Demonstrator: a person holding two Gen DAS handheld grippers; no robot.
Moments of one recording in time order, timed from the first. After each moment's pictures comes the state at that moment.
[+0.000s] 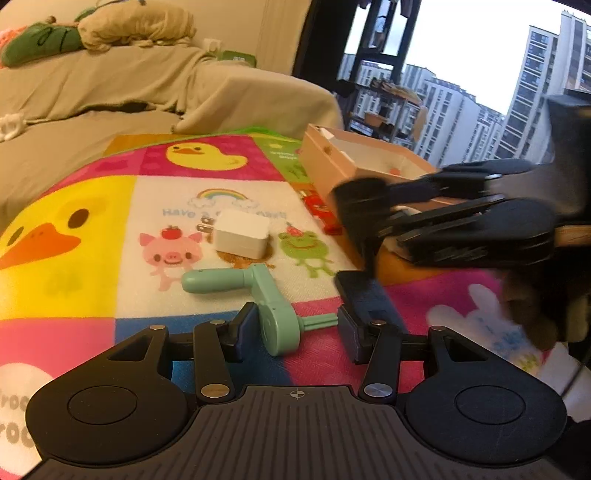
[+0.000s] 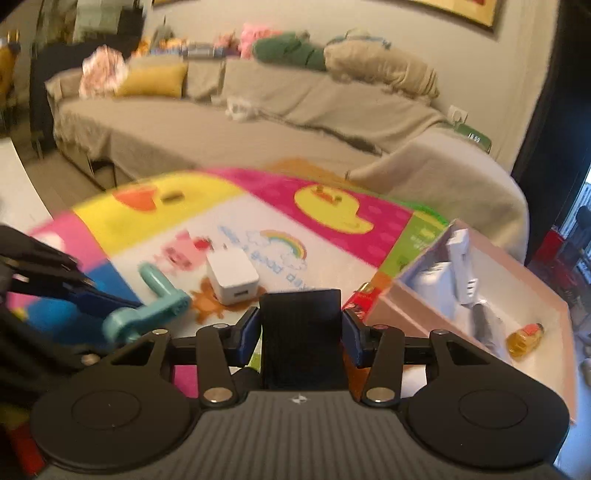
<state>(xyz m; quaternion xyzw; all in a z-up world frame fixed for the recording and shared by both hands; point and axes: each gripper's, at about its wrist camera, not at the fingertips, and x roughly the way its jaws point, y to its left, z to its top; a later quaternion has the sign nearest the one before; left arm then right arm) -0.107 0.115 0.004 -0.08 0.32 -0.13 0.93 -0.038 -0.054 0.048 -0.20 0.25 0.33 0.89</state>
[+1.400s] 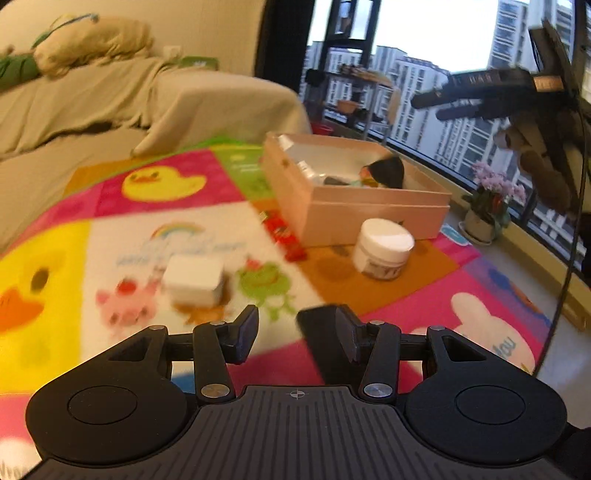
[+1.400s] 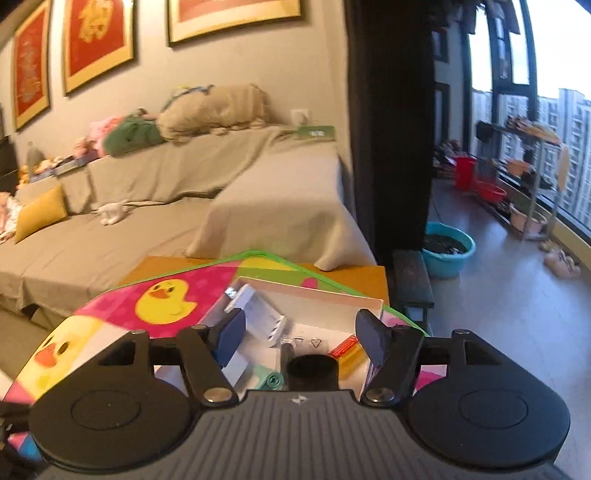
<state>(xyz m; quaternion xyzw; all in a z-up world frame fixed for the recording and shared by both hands) -0.078 0.087 0.021 -0.04 0.33 -0.16 0.93 0.075 -0.217 0.144 0.00 0.27 0.18 0.94</state>
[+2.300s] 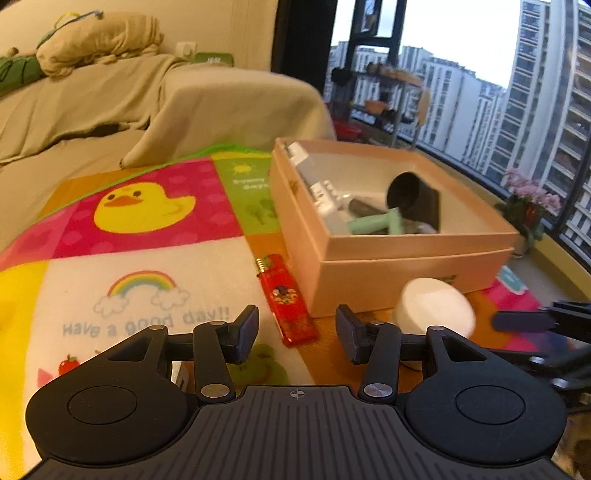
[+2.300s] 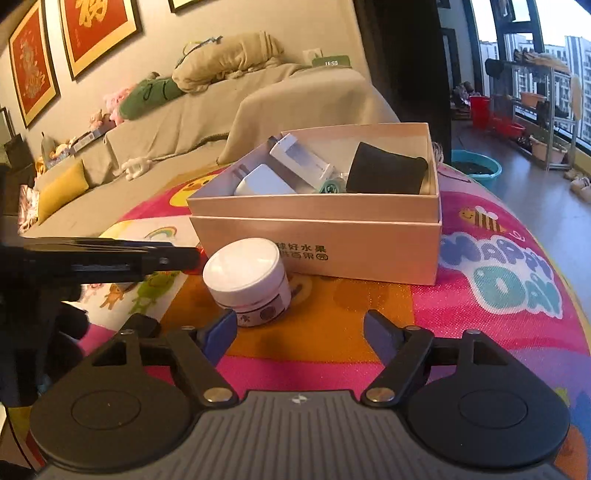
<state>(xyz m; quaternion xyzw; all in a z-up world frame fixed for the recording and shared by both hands) 0.023 0.037 0.009 -0.03 0.33 -0.11 0.94 -0.015 -0.199 0.006 0.05 0.33 0.22 0.92</state>
